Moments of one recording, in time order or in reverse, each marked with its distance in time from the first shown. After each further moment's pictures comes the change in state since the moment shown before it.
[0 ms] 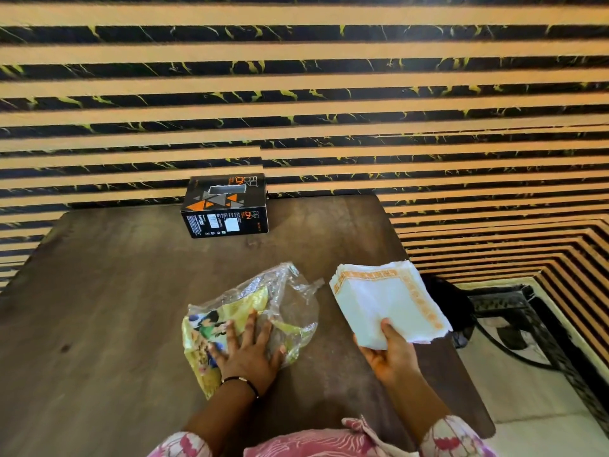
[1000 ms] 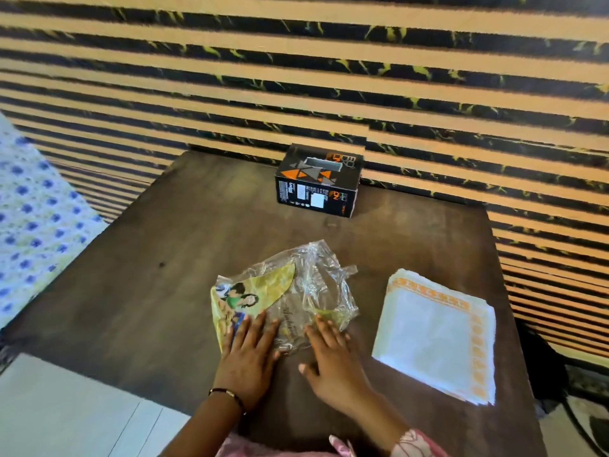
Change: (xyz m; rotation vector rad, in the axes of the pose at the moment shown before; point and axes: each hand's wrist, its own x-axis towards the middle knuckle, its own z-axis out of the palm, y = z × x) left_hand -0.060 -0.070 0.030 -0.093 0.197 -0.136; right_hand -0.031 0.099 0.073 -2.120 -0.990 -0.521
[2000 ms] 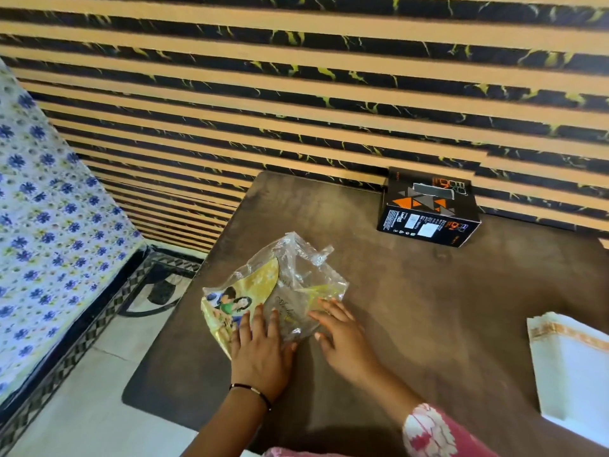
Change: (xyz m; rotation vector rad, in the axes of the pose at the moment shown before) left_hand 0.052 -0.212 -0.100 0.042 0.027 -0.159; right_hand 0.169 -0.203 0.023 0.198 0.271 -0.116
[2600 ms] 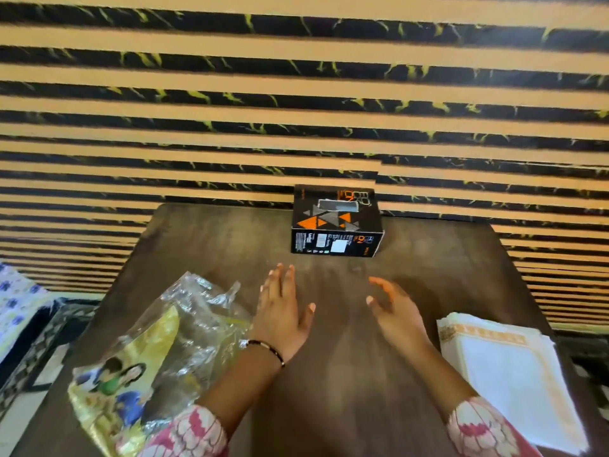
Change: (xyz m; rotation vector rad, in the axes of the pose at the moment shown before) left_hand 0.095 0.186 -0.041 -0.375 0.097 0.417; right_hand -0.019 0.132 -0.181 0.233 0.339 0.540
